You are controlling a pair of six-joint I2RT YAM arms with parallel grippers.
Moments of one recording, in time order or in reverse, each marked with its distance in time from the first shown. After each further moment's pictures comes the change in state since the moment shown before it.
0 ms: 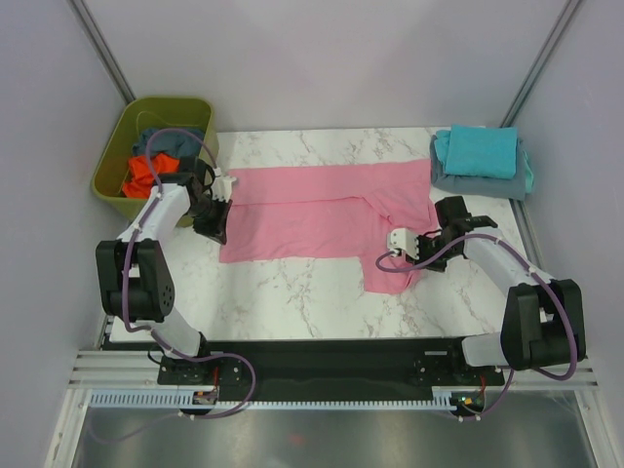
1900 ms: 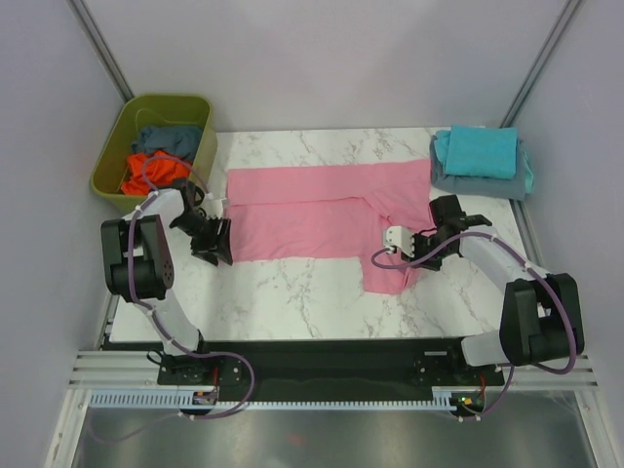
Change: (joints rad) left arm 0.131 0.164 -0.082 -0.026 0.169 0.017; right arm 0.035 0.028 0.006 0.044 0.001 0.066
